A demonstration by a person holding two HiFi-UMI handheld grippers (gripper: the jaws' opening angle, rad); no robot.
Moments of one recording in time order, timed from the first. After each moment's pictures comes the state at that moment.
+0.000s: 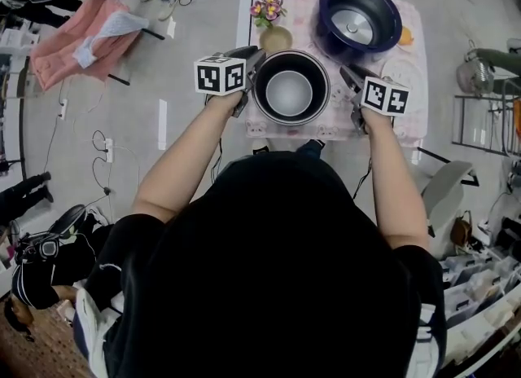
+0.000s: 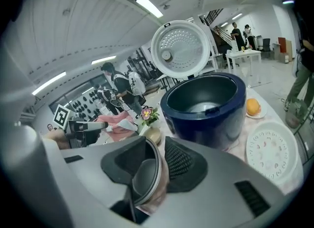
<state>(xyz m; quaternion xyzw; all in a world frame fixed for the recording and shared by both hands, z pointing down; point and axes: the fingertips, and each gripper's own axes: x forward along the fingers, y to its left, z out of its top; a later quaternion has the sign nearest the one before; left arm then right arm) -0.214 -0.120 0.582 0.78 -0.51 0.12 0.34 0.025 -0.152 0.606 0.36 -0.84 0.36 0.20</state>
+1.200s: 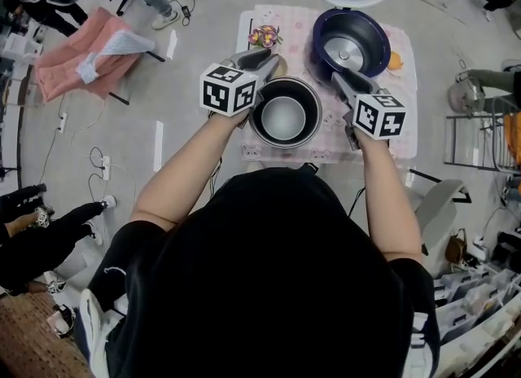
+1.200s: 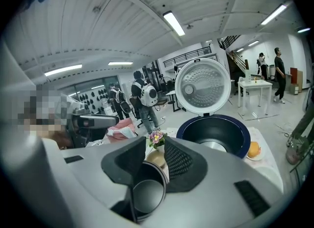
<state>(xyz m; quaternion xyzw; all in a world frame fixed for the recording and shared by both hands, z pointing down) -0.170 -0.144 0.466 0.84 -0.49 0.10 0.21 -0.005 -0.158 0.492 0.35 -0.89 0.23 0.17</state>
